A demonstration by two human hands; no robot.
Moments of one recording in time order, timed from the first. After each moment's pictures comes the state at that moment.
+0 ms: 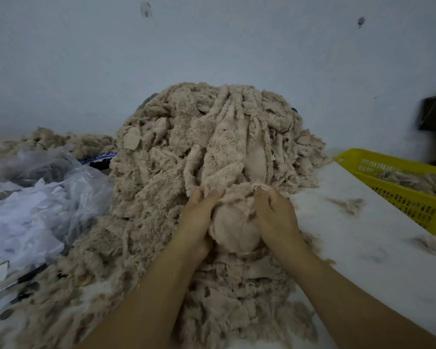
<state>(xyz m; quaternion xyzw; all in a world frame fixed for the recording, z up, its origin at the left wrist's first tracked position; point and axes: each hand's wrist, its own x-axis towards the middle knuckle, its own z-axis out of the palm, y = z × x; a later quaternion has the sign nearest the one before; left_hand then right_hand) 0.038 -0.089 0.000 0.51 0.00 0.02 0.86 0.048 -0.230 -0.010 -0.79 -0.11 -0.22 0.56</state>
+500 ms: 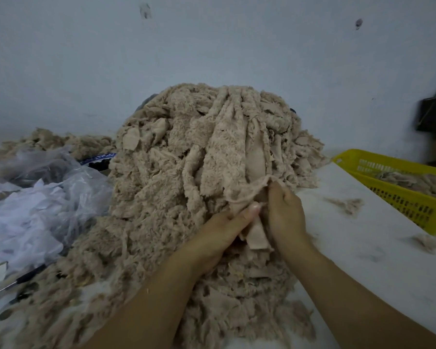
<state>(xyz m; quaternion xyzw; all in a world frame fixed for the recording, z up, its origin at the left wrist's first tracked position) 0.026 -0.105 -0.012 0.70 -0.08 -0.11 0.70 0.054 -0.238 -0.003 -0.73 0.00 -0.22 0.65</state>
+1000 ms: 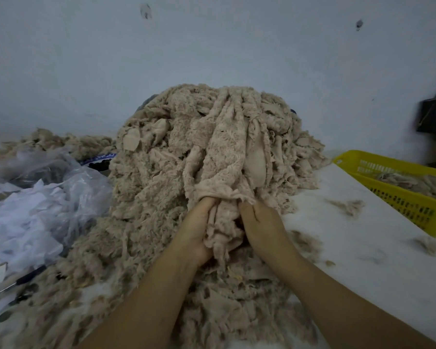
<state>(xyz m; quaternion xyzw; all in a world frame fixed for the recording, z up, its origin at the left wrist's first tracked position) 0.034 -0.090 0.003 0.46 0.02 -0.13 0.88 0.044 -0.220 -0.015 -0.85 -0.16 -0.17 0.48</state>
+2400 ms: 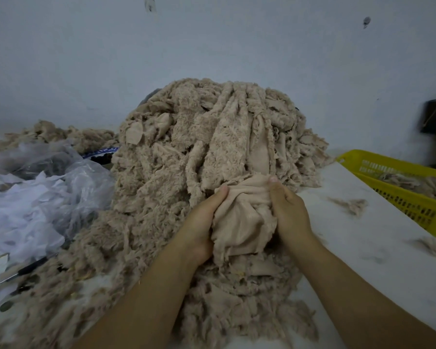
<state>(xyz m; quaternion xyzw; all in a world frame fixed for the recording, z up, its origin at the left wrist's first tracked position) 0.030 -0.088 -0.003 0.47 0.01 -0.13 0.87 0.064 -0.249 -0.019 -0.74 -0.05 -0.16 0.65</state>
